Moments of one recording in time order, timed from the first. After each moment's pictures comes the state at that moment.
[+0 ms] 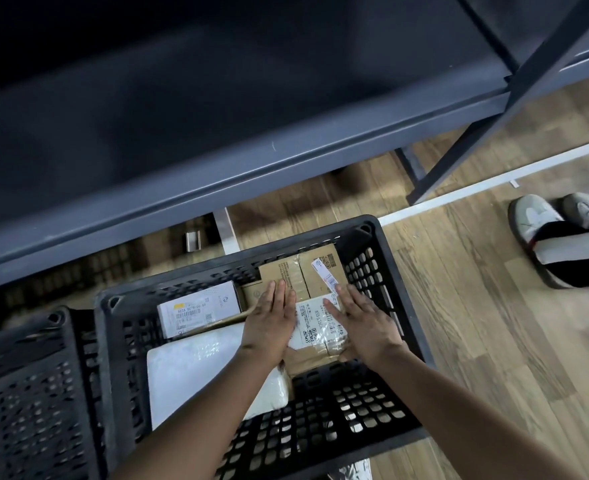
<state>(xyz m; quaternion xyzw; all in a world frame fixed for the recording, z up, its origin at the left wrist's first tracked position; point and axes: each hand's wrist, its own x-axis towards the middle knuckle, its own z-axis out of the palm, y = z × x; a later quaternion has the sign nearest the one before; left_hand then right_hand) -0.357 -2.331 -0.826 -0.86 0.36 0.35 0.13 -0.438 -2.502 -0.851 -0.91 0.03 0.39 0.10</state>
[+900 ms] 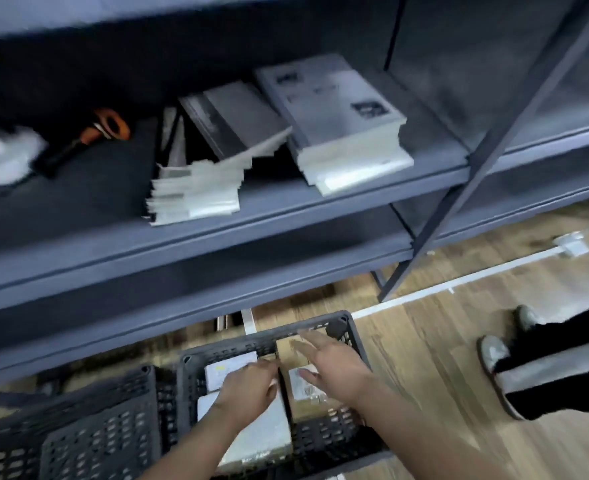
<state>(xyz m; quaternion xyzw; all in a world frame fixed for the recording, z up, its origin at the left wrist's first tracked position) -0.373 -2.283 -0.553 -0.90 0.31 0.31 0.00 -0.418 -2.458 -0.523 -0.95 -0.06 0.25 0.18</state>
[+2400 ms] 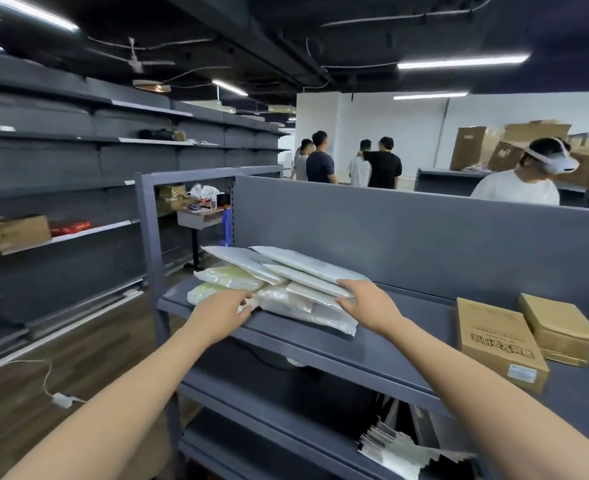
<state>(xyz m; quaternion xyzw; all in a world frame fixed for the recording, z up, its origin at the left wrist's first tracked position) -0.329 -2.000 -0.002 -0.98 -0.06 -0.15 -0.12 -0.228 -2.261 0.014 -0.94 -0.27 -0.09 0.17</state>
